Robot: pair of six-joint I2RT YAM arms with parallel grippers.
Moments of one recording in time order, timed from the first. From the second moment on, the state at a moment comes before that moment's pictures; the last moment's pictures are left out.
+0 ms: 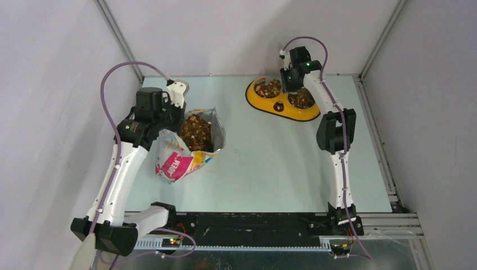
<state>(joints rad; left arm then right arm) -0.20 1.10 1.29 -0.82 0.14 0.18 0.23 2.39 2.35 -0.89 -0.11 -0.02</state>
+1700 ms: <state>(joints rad) -0.19 1.10 1.29 -0.82 0.14 0.18 0.29 2.38 2.28 -0.81 0.08 -0.20</state>
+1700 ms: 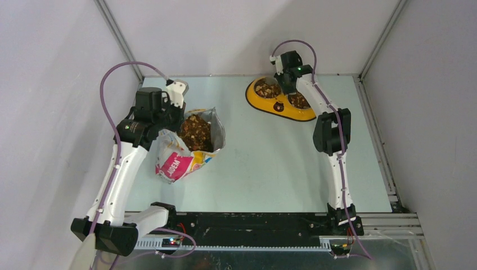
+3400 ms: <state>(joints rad) -0.19 1.10 1.29 -0.82 0.15 0.18 0.43 2.13 1.94 -0.58 0.43 -0.56</state>
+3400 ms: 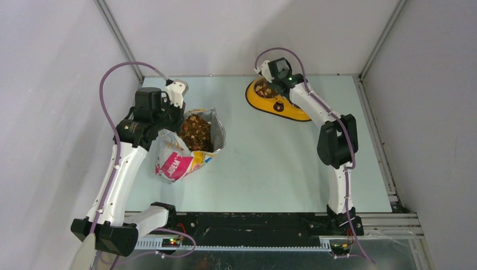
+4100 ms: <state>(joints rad) -0.19 1.10 1.29 -0.83 0.16 0.18 0.39 1.91 1.77 -0.79 0.27 -0.46</state>
